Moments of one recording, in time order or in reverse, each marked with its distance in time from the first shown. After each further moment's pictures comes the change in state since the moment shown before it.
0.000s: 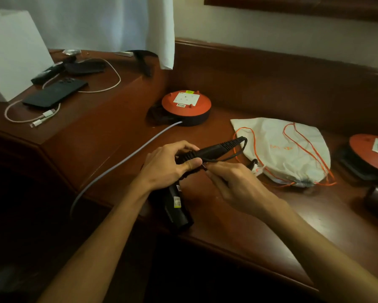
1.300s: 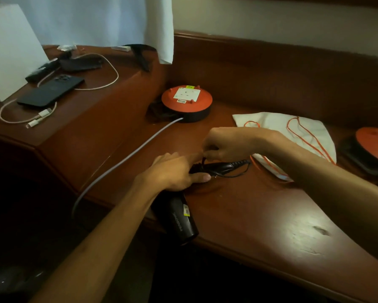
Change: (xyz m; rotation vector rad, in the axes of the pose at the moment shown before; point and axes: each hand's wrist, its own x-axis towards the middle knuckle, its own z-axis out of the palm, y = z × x) left_hand 0.011 0.017 0.001 0.515 -0.441 -0.054; right_hand 0.103 0.012 -0.044 -0.157 -0.678 0.113
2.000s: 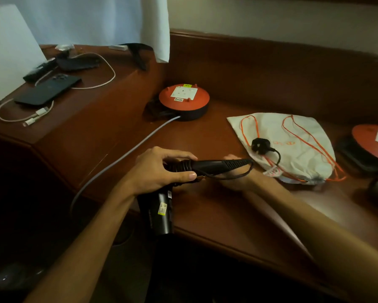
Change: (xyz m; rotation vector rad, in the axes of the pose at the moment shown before) left_hand -0.031 -0.025 0.011 -0.605 0.286 0.091; right_hand -0.021 0.028 0.100 0.125 0.296 0.096
